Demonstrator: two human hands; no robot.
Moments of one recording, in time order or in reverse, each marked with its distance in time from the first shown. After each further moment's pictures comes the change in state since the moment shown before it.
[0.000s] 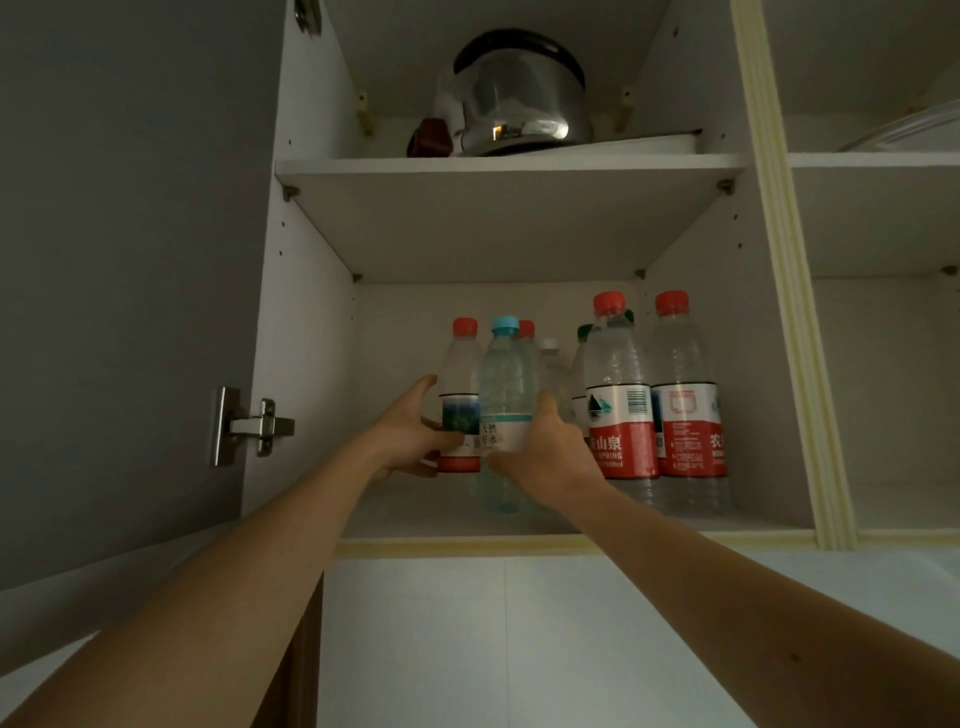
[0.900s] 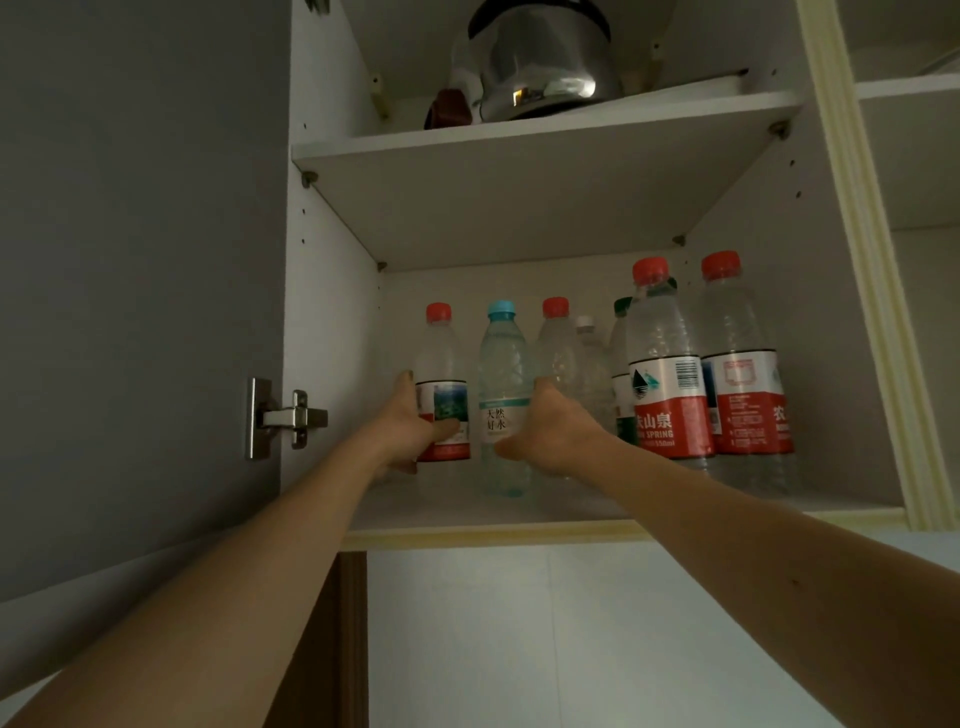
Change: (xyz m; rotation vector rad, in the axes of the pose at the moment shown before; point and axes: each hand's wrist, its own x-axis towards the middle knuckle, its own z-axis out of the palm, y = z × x) left_hand -0.008 -0.016 -0.028 0.114 0.144 0.010; right_hand 0.033 -0.013 0.021 -0.014 -0.187 0.001
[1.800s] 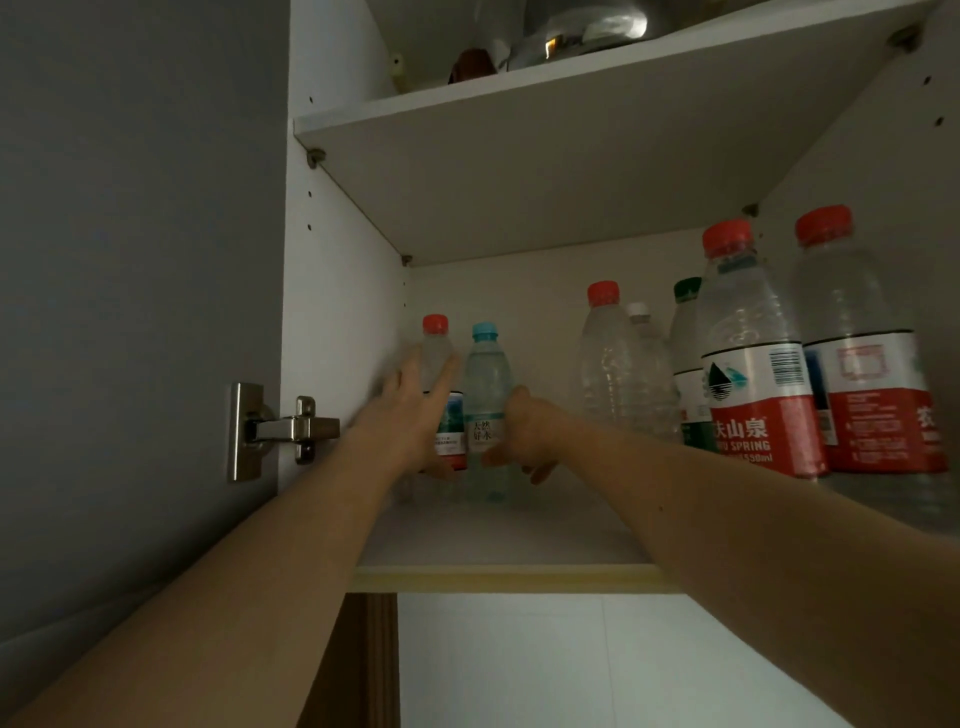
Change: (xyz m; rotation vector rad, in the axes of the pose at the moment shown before) left_hand 0.044 -0.026 -0.021 1.203 0.096 0.222; right_hand 0.107 -0.003 0.061 -0.061 -0.248 0.040
